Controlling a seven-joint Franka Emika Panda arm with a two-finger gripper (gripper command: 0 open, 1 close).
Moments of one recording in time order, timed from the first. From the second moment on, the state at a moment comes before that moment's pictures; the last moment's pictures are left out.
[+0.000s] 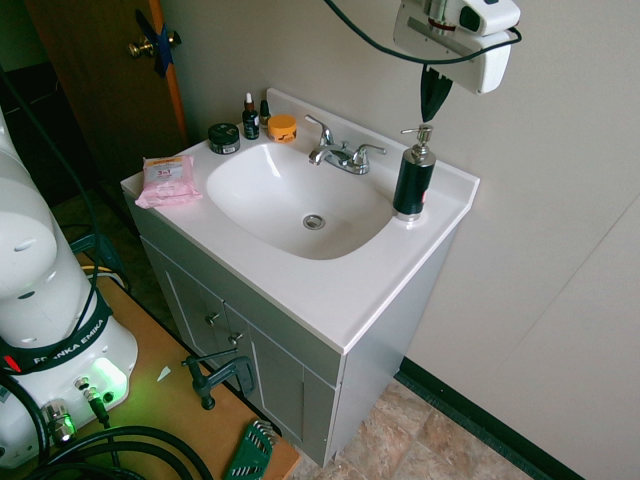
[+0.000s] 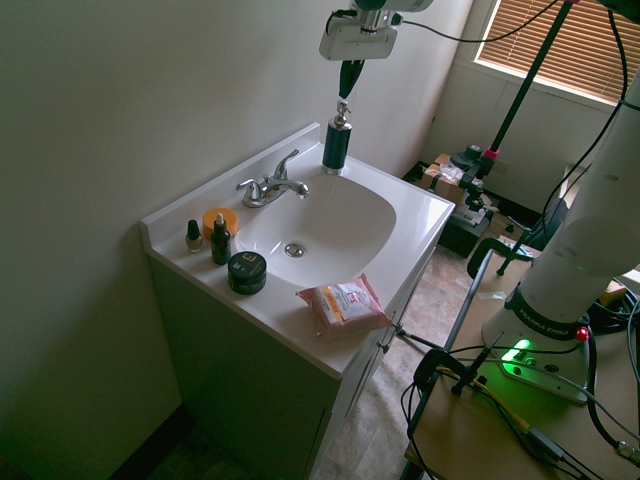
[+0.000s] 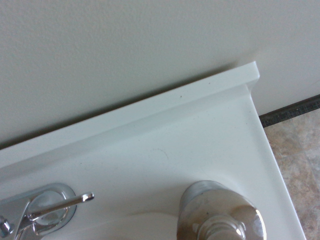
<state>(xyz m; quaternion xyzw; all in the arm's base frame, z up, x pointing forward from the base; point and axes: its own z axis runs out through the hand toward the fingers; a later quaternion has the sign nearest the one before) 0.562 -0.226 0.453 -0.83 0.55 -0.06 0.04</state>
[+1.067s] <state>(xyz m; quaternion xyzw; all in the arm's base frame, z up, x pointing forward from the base) 0.560 -0.228 0.429 -0.83 0.56 -0.06 0.03</state>
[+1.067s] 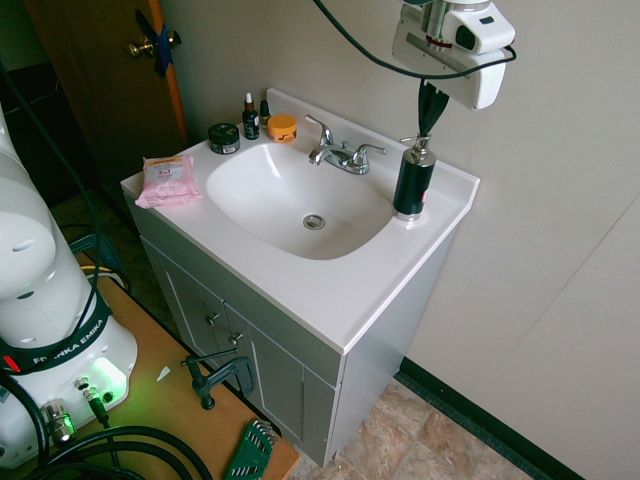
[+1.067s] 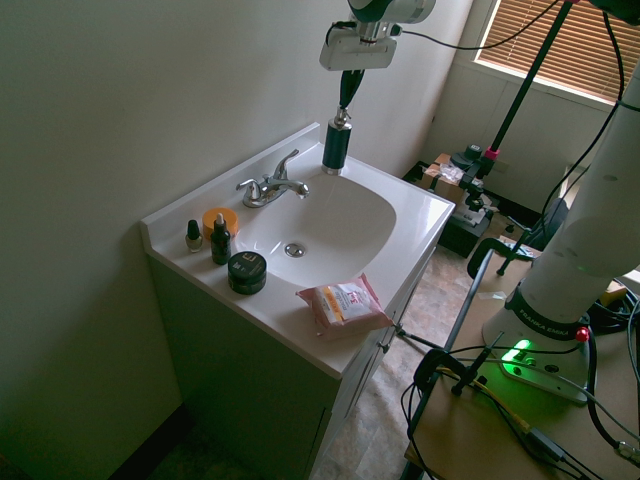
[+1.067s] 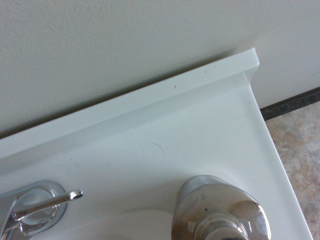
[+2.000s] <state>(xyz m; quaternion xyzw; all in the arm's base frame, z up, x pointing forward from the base) 0.493 -0.085 0.494 -0.90 0.44 -0.06 0.04</state>
